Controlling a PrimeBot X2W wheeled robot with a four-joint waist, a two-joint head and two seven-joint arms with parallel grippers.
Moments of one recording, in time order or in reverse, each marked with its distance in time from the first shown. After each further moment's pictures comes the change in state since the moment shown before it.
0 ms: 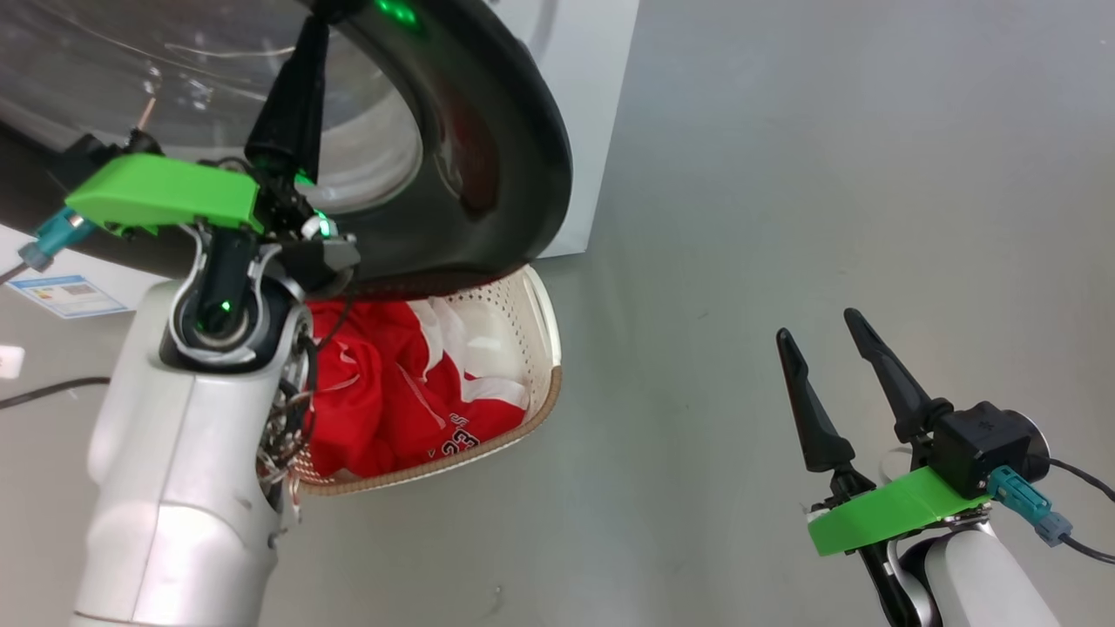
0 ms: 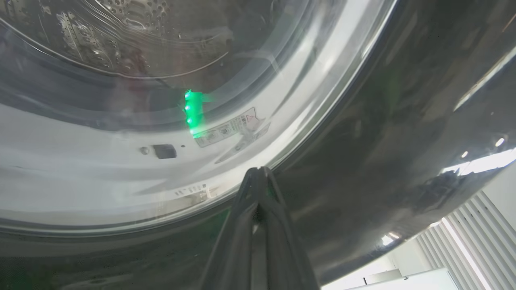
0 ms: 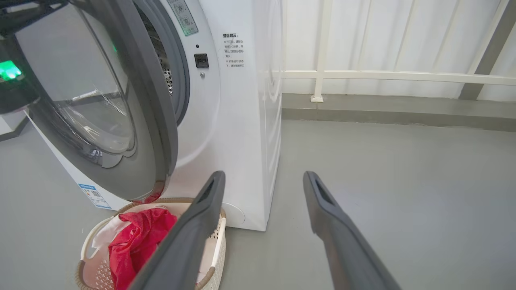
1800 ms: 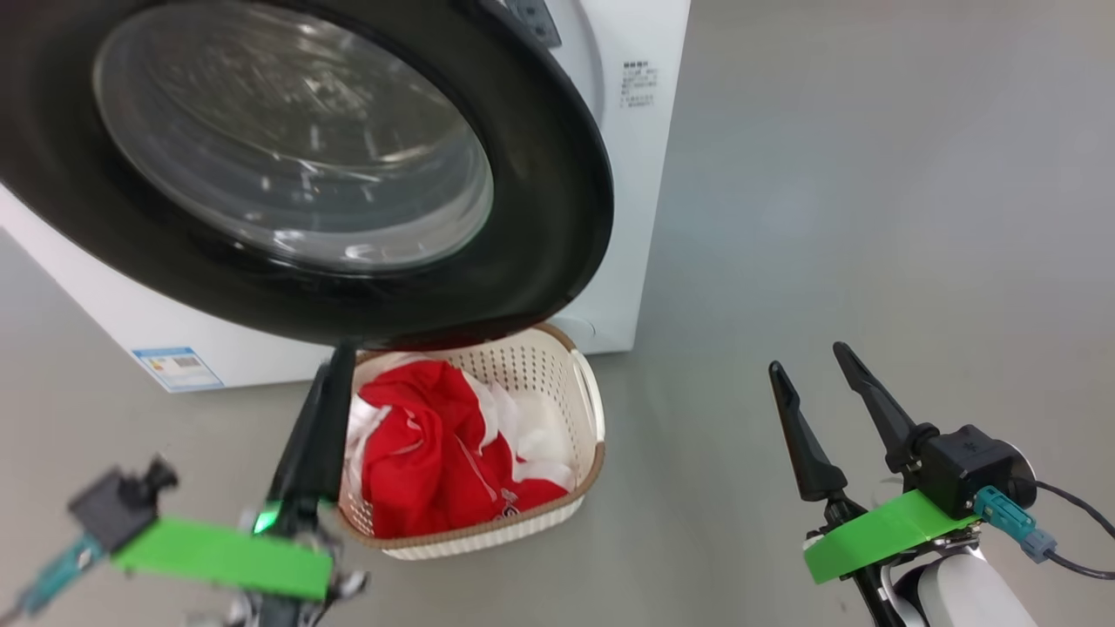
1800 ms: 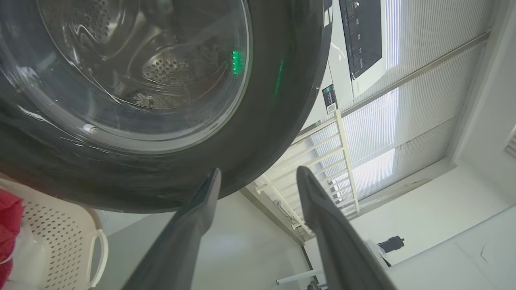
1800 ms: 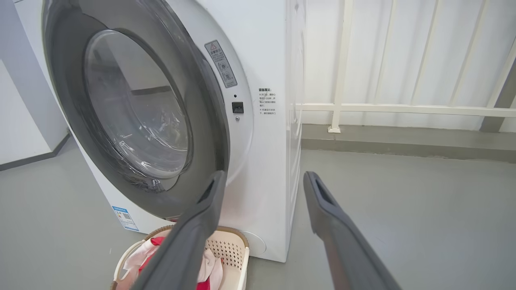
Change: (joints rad) left arm 0.667 0.122 -0.061 -0.529 0.412 0.016 -0.191; right arm 0.029 -0.003 0.019 0.037 0.018 0.000 0.000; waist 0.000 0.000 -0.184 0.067
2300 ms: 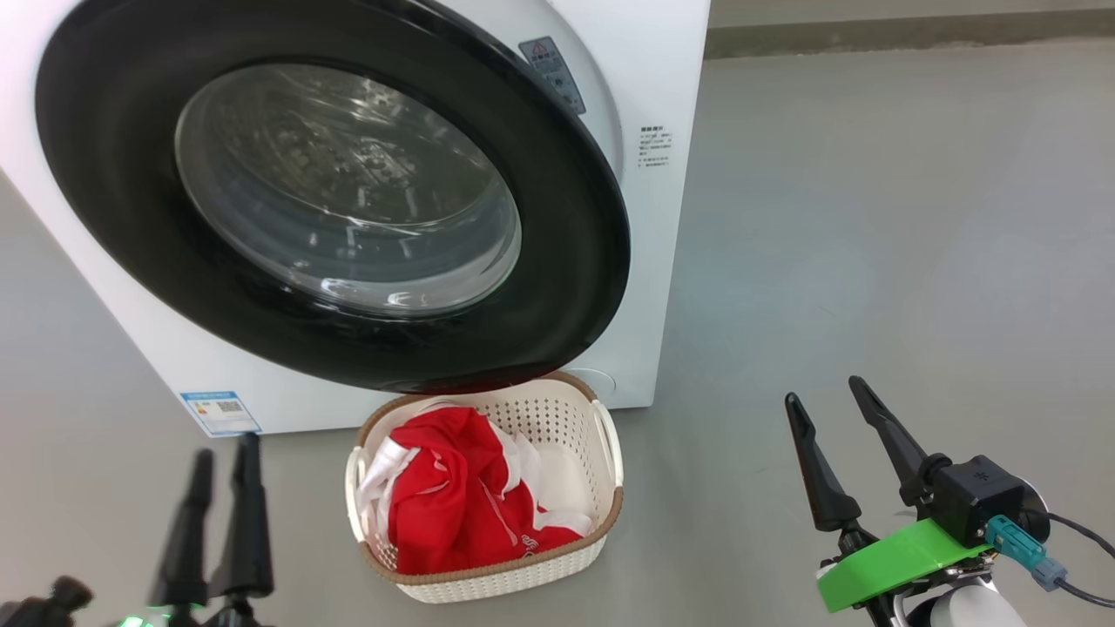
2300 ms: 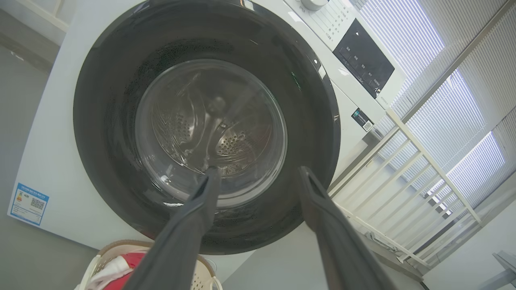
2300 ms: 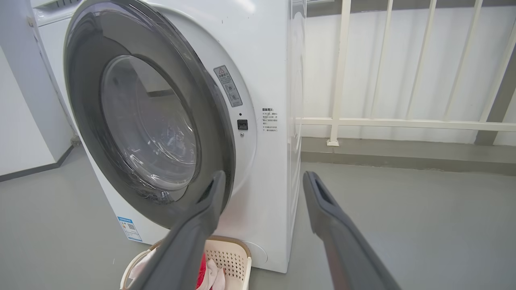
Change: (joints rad) left arm 0.271 0.024 0.130 -0.123 0.412 0.101 -0.142; right arm 0.065 0.000 -0.027 -0.001 0.000 0.000 0.000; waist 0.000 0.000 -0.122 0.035
